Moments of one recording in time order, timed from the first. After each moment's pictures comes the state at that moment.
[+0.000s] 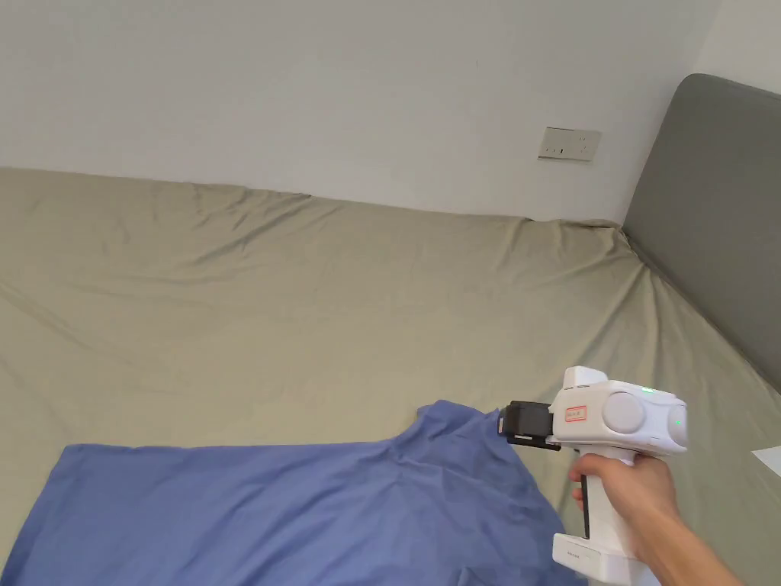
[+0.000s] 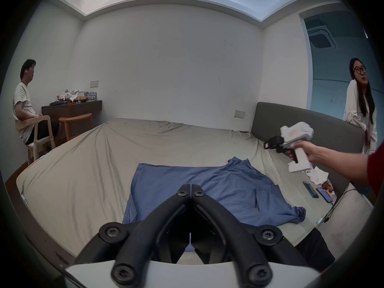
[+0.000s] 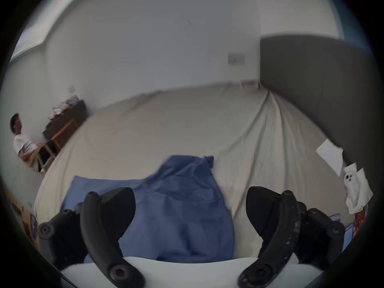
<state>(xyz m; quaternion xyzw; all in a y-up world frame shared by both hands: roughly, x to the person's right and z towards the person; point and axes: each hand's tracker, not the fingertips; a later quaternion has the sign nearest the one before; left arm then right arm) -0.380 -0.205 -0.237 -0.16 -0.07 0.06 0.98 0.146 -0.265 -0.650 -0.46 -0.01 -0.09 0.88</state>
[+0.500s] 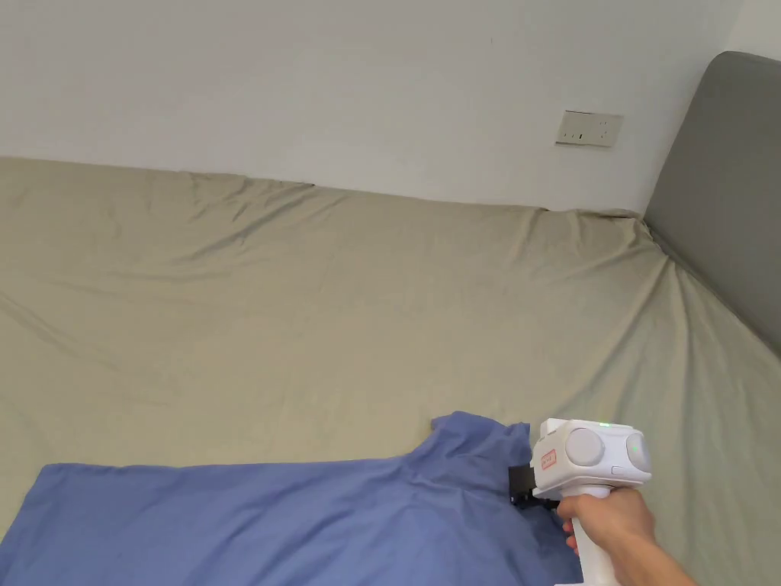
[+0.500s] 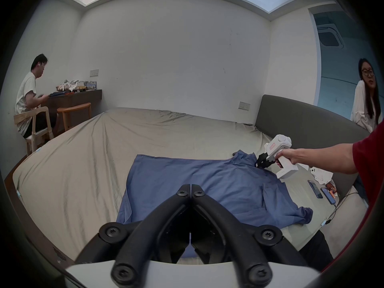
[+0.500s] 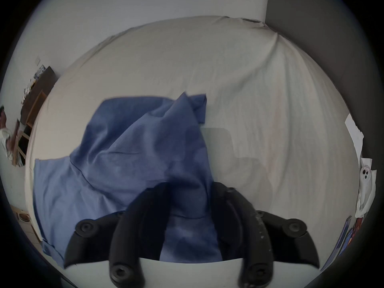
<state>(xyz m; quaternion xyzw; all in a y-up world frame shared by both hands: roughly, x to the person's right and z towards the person) -0.382 -0.225 -0.274 -0.20 -0.07 0.06 0.98 0.126 -0.353 -0.691 -0.54 -0.02 -0.02 0.84</state>
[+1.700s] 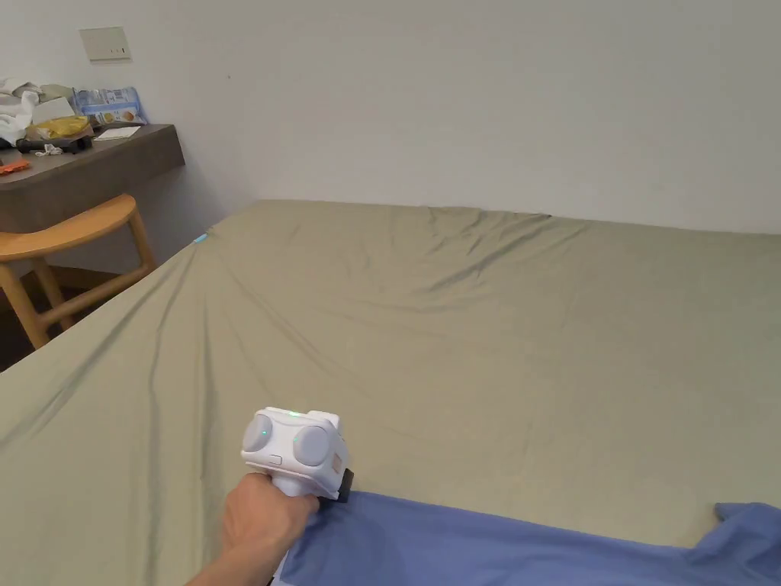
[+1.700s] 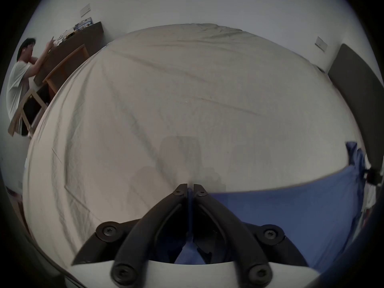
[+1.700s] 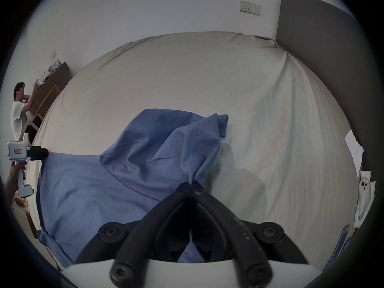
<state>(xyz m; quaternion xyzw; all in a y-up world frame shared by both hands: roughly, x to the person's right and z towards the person) -0.469 -0.350 -0.721 -0.52 0.03 -0.03 0.85 0.094 -0.303 -0.664 -0.50 0.03 -0.03 0.86</state>
